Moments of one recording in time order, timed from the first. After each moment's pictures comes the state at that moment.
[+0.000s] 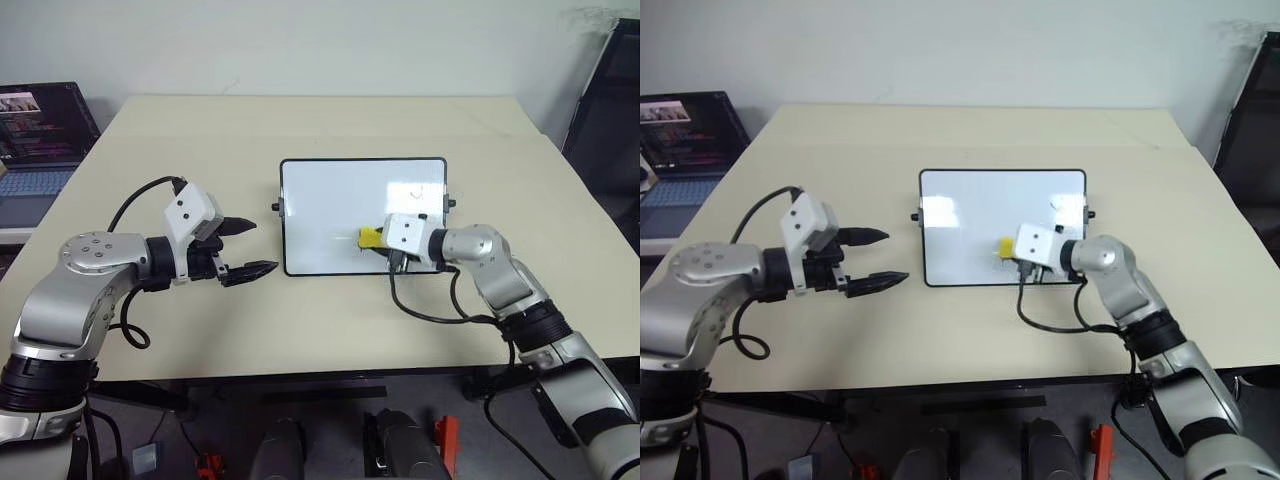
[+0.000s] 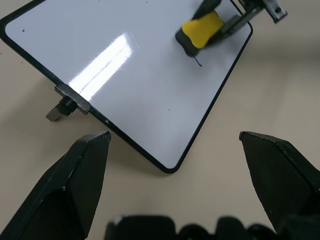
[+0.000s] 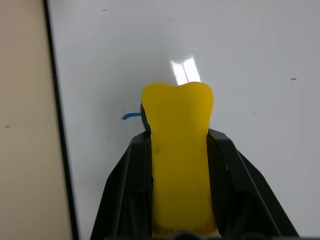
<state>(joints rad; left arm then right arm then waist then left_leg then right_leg) -0.40 0.90 0.08 -0.20 -0.45 0.60 -0.99 -0.71 -0.50 0.36 0.23 -0.24 0.10 0.86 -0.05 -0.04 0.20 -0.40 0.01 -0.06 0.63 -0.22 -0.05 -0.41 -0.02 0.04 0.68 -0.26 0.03</state>
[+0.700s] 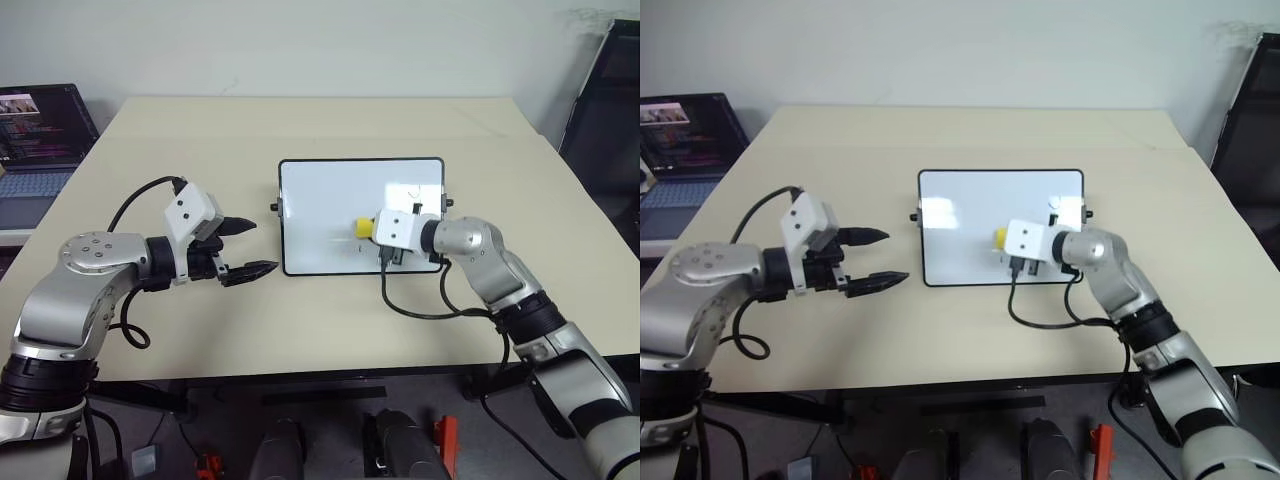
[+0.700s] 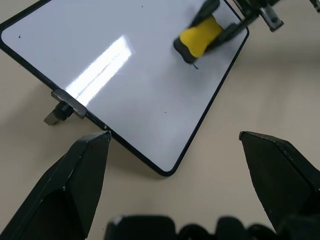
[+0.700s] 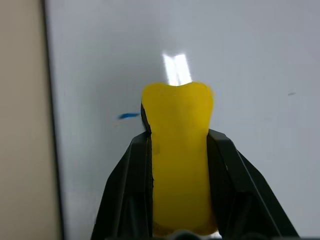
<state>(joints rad) -0.40 0.90 0.08 -0.20 -0.45 0.60 -0.99 -0.82 -0.47 0.39 0.27 -0.33 0.10 0.76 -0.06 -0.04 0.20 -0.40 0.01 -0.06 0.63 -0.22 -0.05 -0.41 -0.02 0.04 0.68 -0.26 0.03</state>
